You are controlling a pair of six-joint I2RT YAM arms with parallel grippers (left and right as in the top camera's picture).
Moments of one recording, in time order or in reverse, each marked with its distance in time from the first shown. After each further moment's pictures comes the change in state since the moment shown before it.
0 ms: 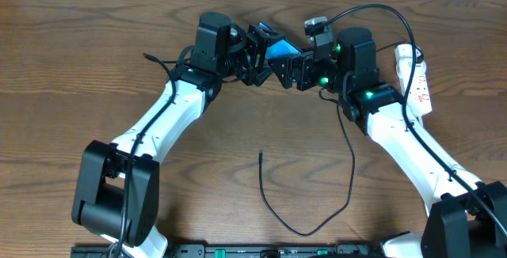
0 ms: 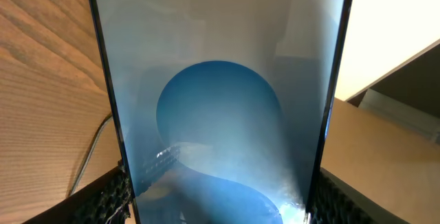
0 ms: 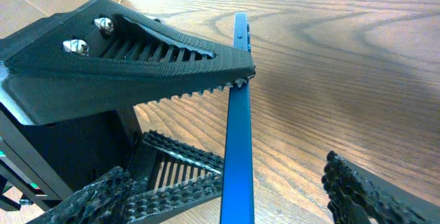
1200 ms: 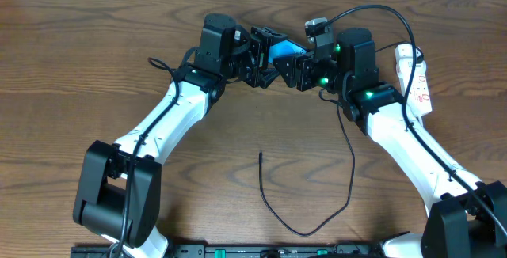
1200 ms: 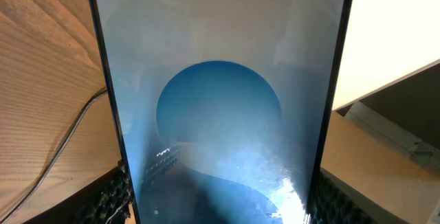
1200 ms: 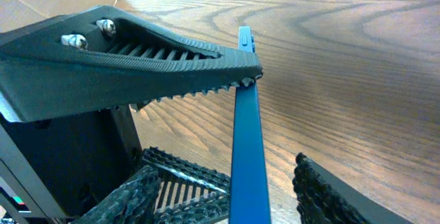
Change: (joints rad) left arm -0.021 0.000 0.000 0.000 0.000 -0.140; right arm 0.000 0.000 0.000 -0.017 0.005 0.017
